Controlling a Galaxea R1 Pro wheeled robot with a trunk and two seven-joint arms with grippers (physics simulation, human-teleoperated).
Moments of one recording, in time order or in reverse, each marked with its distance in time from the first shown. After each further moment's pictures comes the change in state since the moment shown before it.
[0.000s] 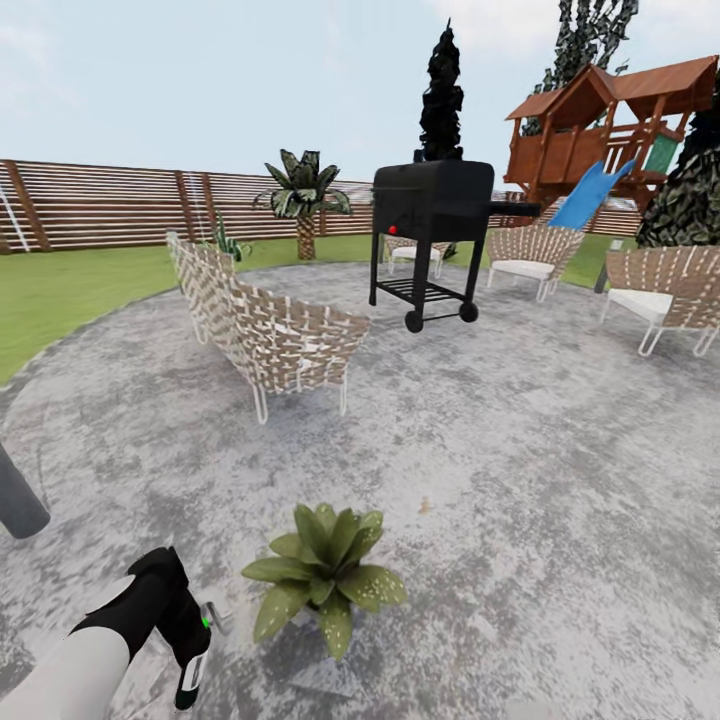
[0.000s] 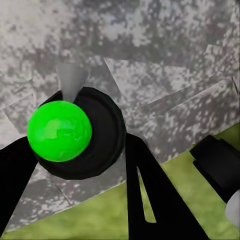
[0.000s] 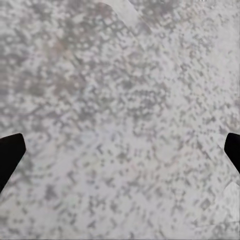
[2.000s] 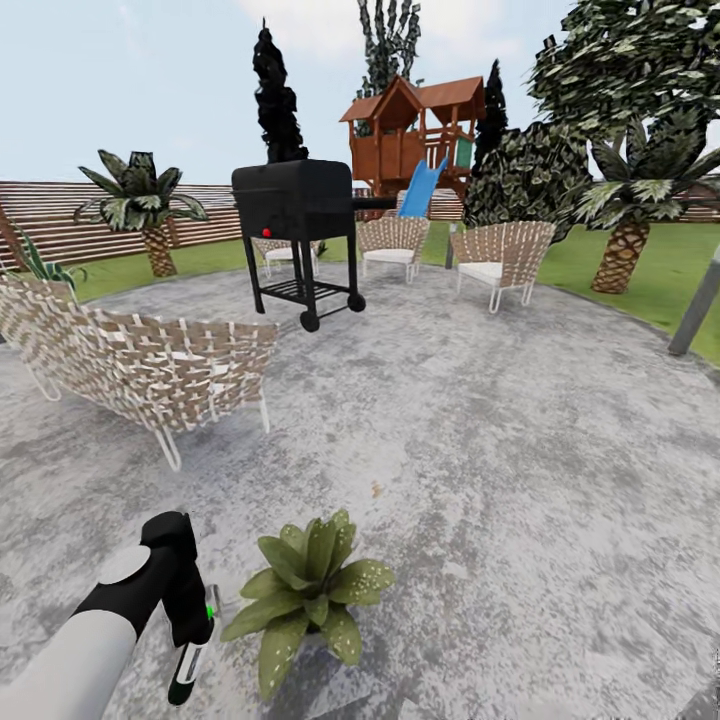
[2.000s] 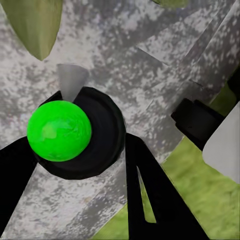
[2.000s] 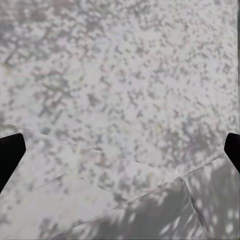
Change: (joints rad) left arm -0.010 -0.003 -0.101 -0.227 -0.200 -0.006 -0.407; right arm 0.000 -0.023 0.000 0.002 0.001 0.001 -0.001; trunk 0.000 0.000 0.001
